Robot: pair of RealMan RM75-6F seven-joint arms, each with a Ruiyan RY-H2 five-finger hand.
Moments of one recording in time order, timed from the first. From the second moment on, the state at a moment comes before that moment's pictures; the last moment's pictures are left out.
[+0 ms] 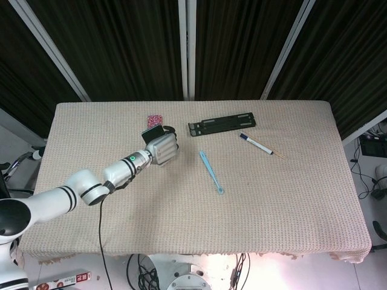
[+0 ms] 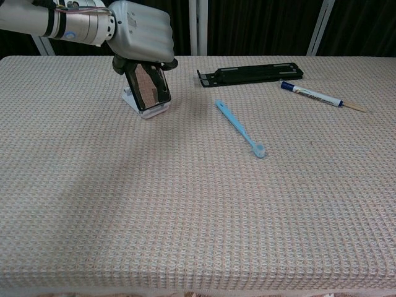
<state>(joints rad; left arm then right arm) -1.26 -1.42 -0.03 -1.19 1.41 0.53 0.82 -0.07 -1.14 0.07 -1.26 -1.47 1.57 0.24</state>
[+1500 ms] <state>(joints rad) -1.27 -1.45 0.01 -1.19 1.25 0.53 0.94 -0.07 -1.13 0.07 -1.25 -1.46 1.55 0.24</state>
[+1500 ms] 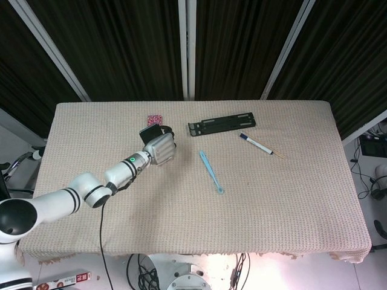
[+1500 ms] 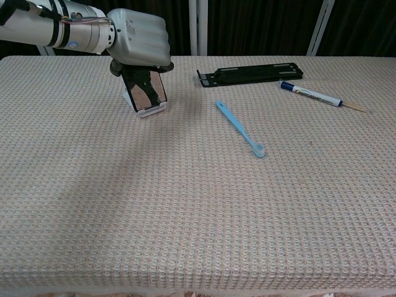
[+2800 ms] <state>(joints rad) -1.26 -1.37 0.04 -1.32 1.15 0.61 0.92 -0.08 -1.13 0.07 -1.26 -1.47 1.58 0.24</state>
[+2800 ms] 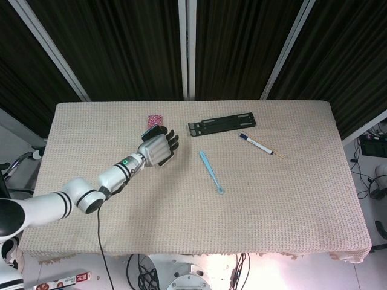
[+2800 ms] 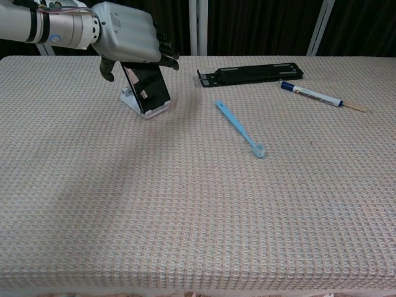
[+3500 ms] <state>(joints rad) -0.96 -1.13 0.06 -1.72 1.39 1.15 0.64 -0.07 -1.12 0.08 -1.28 -1.49 1.60 0.24</state>
